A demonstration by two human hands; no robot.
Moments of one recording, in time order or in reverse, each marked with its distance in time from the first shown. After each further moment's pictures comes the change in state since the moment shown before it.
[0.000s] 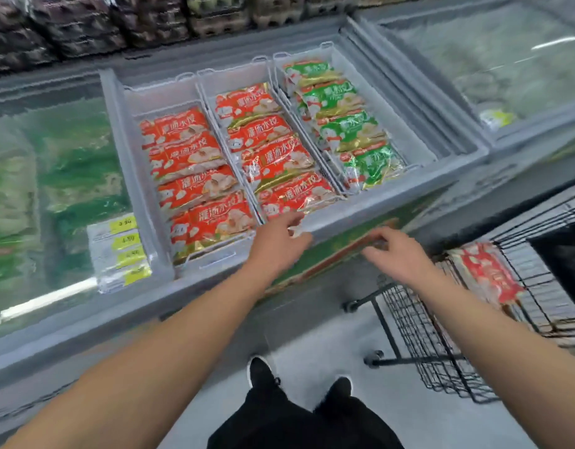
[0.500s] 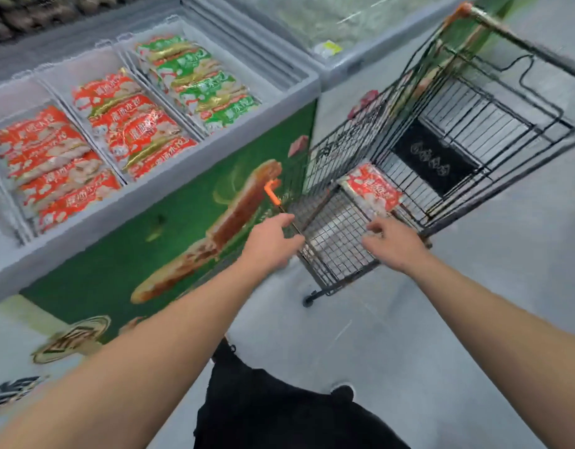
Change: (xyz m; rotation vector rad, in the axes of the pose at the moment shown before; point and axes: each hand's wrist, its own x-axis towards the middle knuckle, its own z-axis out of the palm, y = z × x) left_hand -0.153 0.101 0.280 0.338 -0.237 0.159; right_hand -0.204 0.302 -0.049 0.081 0.138 0.246
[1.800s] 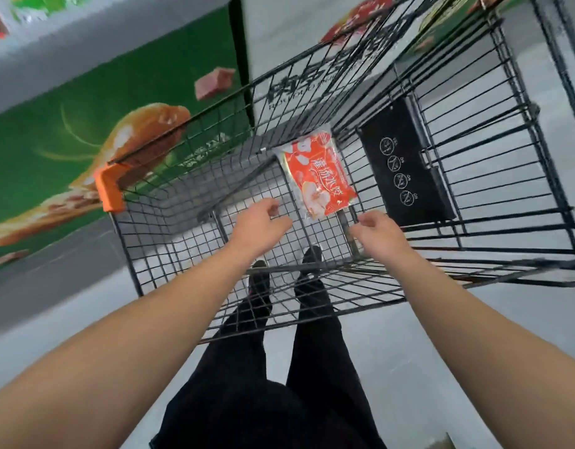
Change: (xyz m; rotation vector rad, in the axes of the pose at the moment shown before) left_hand 0.305 0.191 0.228 -0.269 -0.095 -0.419; right_hand 0.339 0.244 -0.122 0.196 -0.318 0.280
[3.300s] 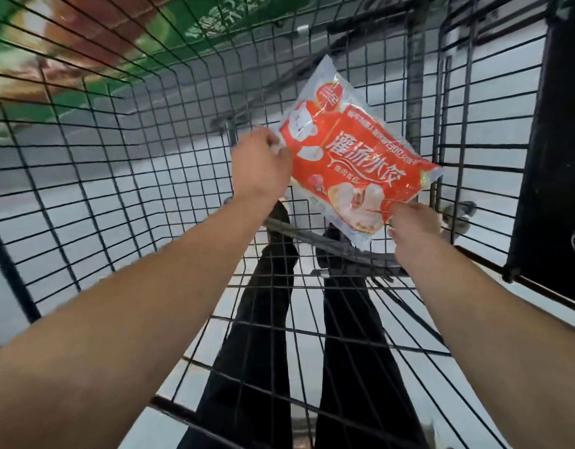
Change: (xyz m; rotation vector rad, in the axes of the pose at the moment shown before) left_hand 0.188 -0.093 0.114 -0.008 0.439 -0.406; right_hand 0.250 0.099 0.118 0.376 -0.004 0.464
